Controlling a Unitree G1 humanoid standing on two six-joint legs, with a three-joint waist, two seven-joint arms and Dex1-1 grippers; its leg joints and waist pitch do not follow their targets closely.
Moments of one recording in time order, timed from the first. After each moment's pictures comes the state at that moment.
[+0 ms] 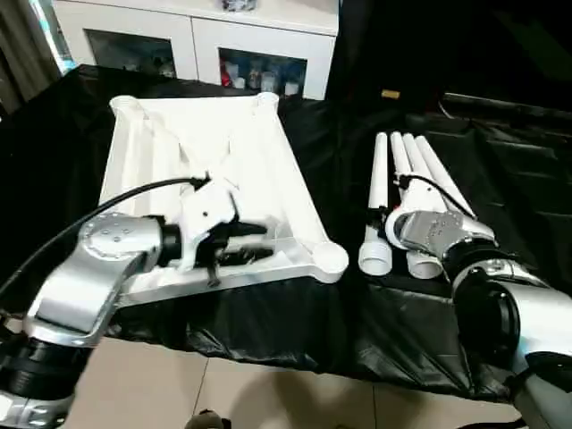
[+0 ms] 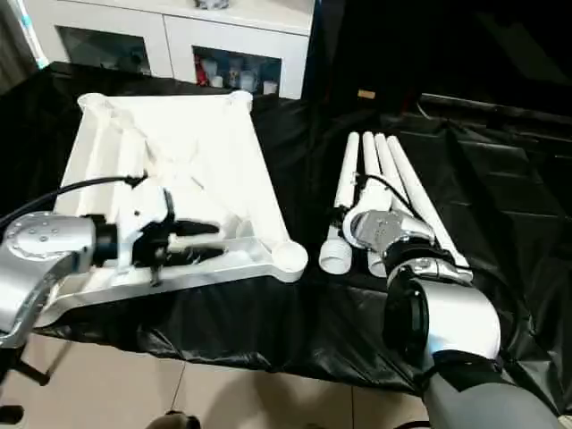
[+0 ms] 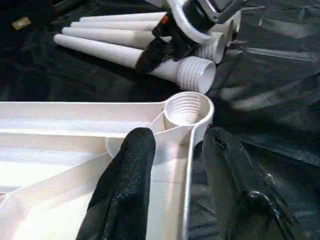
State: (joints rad) left arm -0.40 0.58 -0.15 -0.18 -0.17 0.50 -1.02; right arm -1.02 -0.22 -0.39 1.32 0.36 0.51 0.03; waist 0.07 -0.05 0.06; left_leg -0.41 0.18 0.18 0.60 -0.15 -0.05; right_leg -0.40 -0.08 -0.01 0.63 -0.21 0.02
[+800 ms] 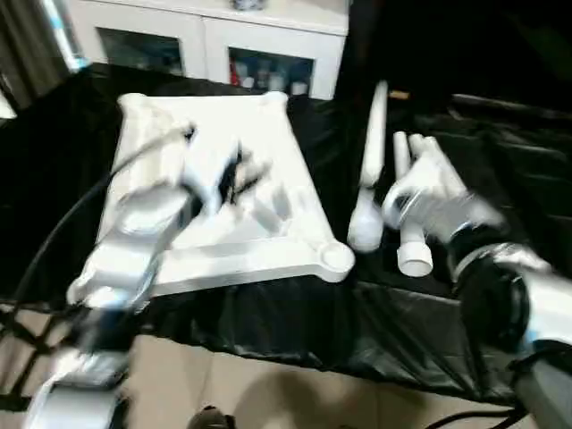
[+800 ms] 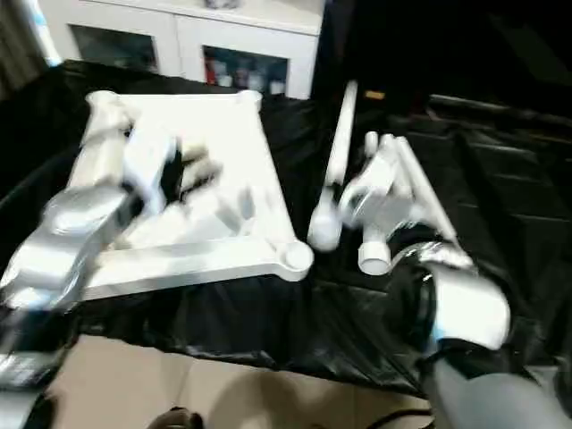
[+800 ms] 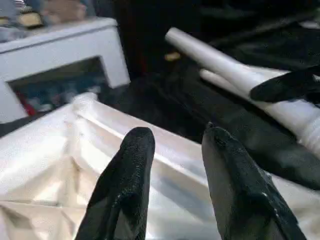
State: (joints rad) left arm -0.60 0.30 -0.04 0.09 -0.08 0.44 -0.53; right arm -1.10 -0.25 -0.47 1.27 0.43 0.45 0.24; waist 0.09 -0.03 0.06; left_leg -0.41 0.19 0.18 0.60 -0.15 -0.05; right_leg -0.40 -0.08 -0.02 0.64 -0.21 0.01
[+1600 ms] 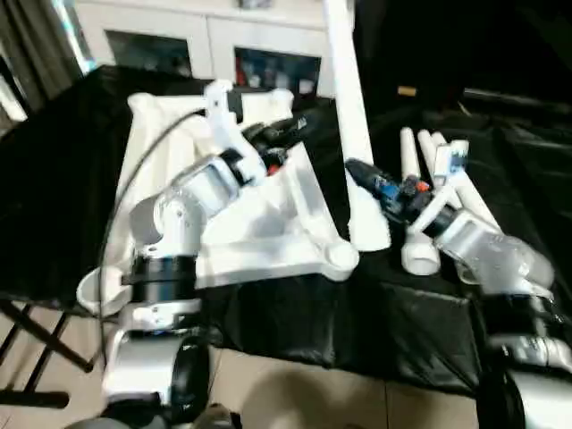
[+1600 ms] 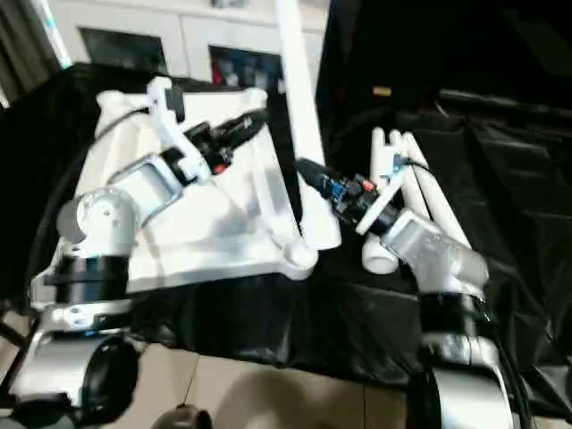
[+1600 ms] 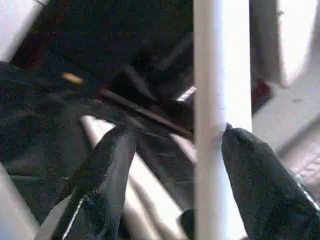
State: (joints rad) left arm -0.82 -0.03 0.30 0.24 -0.63 0.84 -0.44; right arm -0.56 -0.25 -0.26 0.29 0.73 0.75 0.96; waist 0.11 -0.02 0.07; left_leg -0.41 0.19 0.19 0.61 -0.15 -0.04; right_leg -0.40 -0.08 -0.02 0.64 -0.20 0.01
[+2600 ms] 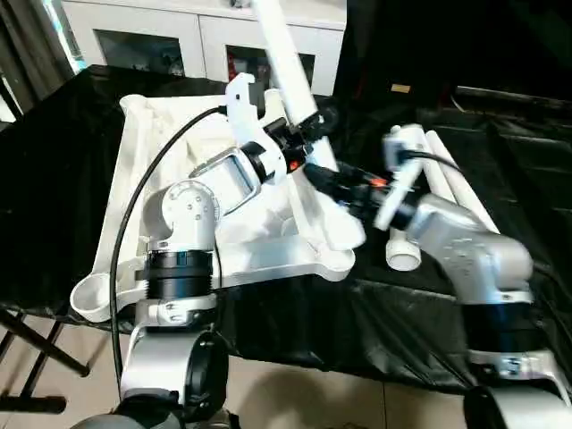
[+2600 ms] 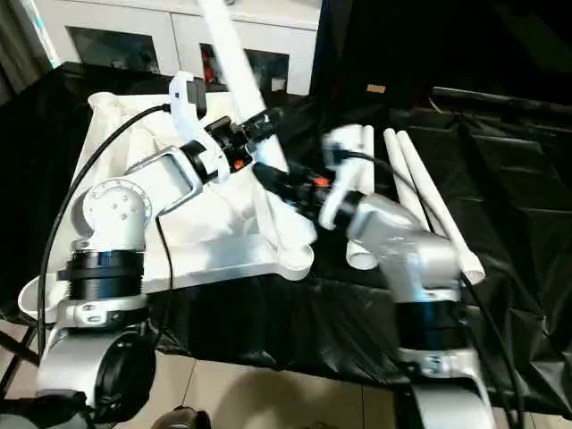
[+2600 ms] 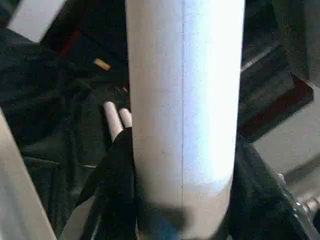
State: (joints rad) left arm -0.85 -0.09 0.30 0.24 -0.61 0.84 -0.18; right arm -0.58 -0.18 -0.03 0.10 0.46 0.65 0.63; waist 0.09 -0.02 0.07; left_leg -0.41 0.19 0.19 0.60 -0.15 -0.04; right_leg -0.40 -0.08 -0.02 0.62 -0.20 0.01
